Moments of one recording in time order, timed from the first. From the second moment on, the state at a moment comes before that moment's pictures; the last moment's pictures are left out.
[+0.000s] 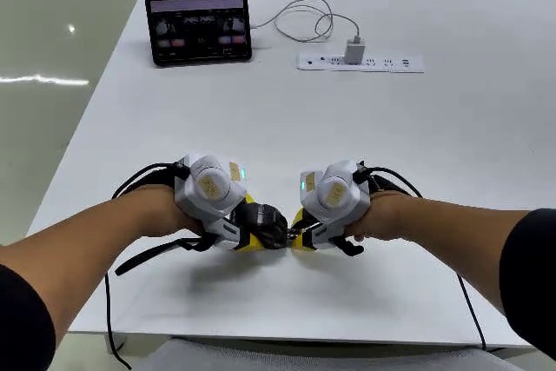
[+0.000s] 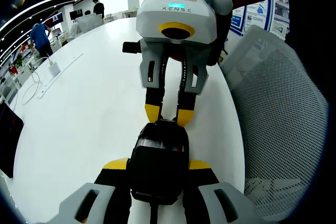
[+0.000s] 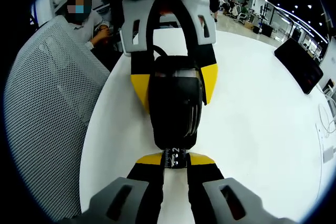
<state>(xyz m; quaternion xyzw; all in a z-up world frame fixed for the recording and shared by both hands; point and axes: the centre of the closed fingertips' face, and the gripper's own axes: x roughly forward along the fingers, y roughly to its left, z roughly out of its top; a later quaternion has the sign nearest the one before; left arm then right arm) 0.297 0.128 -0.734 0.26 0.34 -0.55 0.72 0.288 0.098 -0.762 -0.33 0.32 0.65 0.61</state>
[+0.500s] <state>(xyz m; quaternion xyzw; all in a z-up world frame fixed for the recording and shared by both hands) 0.297 0.128 -0.734 0.27 0.34 -0.54 0.72 0.289 0.084 -0.759 -0.32 0.32 0.64 0.62</state>
